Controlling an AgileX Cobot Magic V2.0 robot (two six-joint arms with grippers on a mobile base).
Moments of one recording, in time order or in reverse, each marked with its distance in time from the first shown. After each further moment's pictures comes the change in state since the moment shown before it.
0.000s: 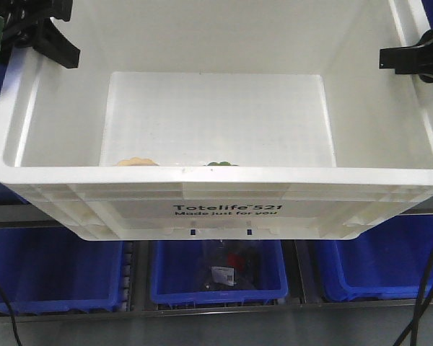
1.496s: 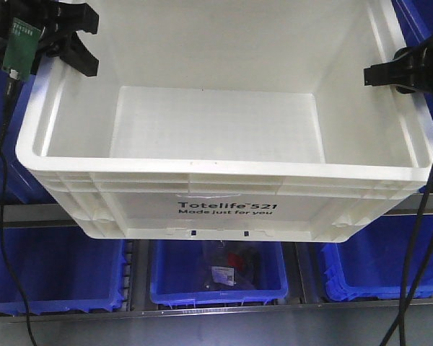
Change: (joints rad) left arm 0.000 0.109 0.000 0.004 -0.068 0.001; right arm 0.000 0.132 0.001 -0.031 -0.043 -0.009
